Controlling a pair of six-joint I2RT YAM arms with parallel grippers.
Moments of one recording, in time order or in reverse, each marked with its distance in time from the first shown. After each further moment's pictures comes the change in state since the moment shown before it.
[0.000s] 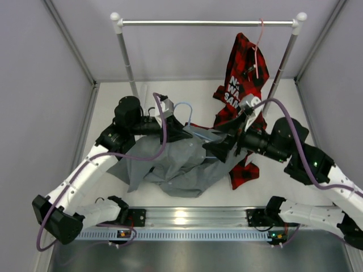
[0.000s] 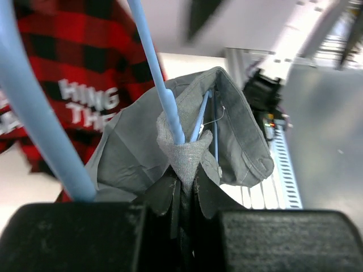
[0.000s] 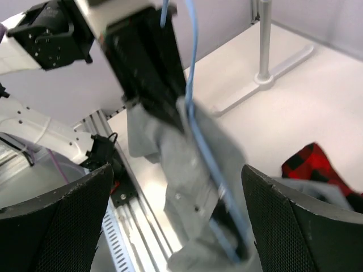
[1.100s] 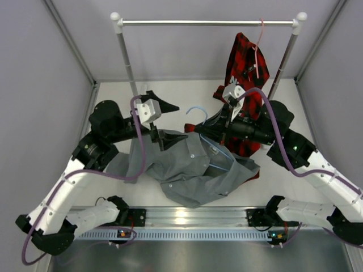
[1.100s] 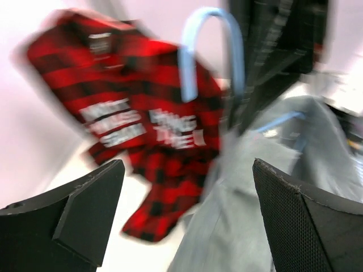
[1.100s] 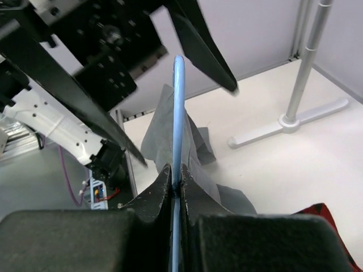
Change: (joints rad) left arm -0.087 -0.122 0.154 -0.137 -0.257 0.141; right arm -0.097 0.196 0.114 0.176 -0.314 -0.134
